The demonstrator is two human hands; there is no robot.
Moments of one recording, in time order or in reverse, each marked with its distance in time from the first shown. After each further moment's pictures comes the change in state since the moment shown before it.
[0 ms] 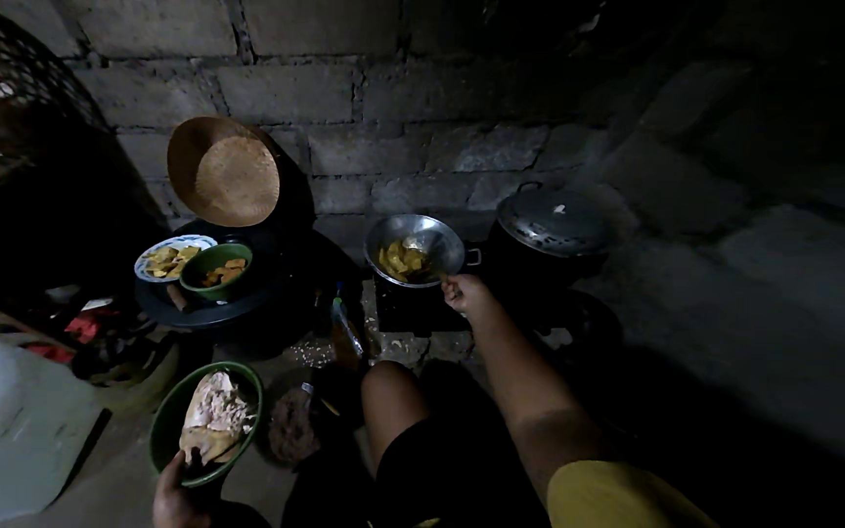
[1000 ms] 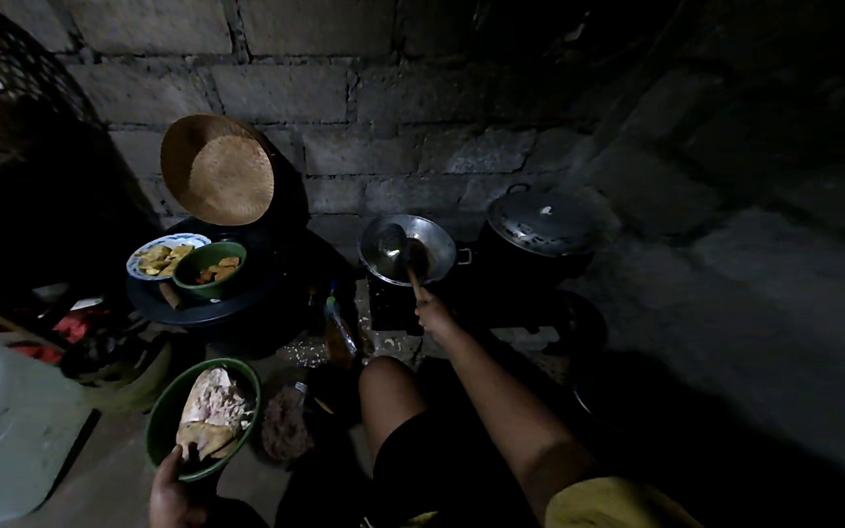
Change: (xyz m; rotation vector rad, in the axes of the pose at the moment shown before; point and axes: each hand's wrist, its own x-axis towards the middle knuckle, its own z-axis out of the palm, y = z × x) left_hand -0.006 0.000 0.005 0.016 -0.005 -0.030; right_hand -0.050 0.059 0.012 -0.888 -0.081 -0.261
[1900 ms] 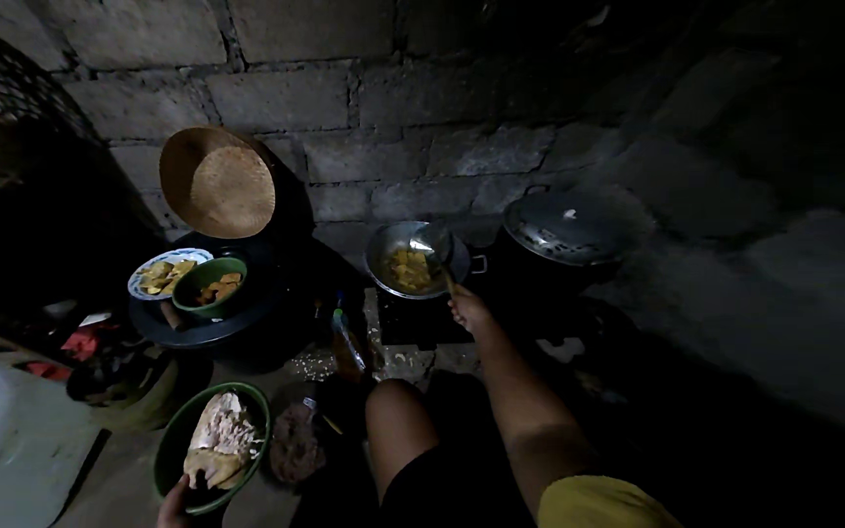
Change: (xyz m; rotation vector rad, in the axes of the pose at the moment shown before) left_hand 0.009 -0.005 0.012 0.064 0.008 -0.015; right_hand 0.097 0.024 -0.051 0.357 0.091 0.124
